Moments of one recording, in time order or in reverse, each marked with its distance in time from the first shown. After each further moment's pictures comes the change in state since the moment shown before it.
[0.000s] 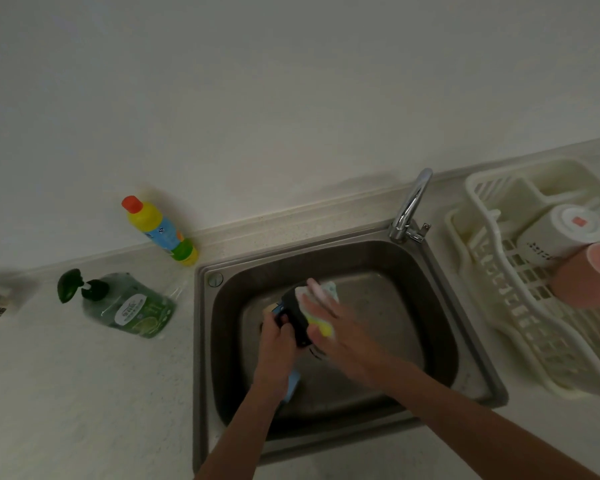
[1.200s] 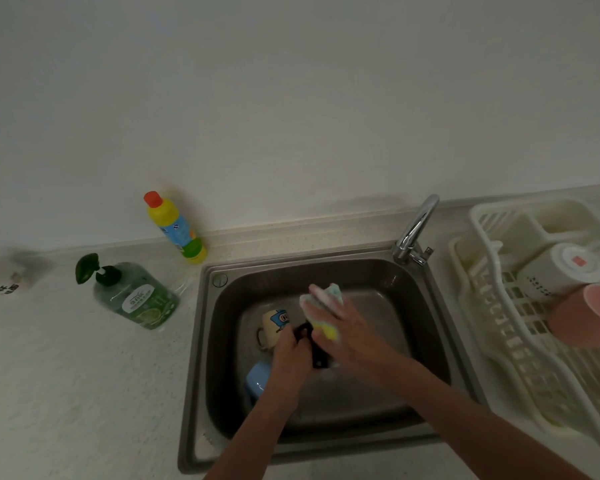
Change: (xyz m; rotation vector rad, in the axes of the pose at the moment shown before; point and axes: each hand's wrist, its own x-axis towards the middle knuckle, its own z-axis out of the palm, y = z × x) left_hand -0.022 -0.006 0.022 -0.107 -0.066 -0.094; right_hand 0.007 0.009 -0.028 -0.262 -0.122 -0.050
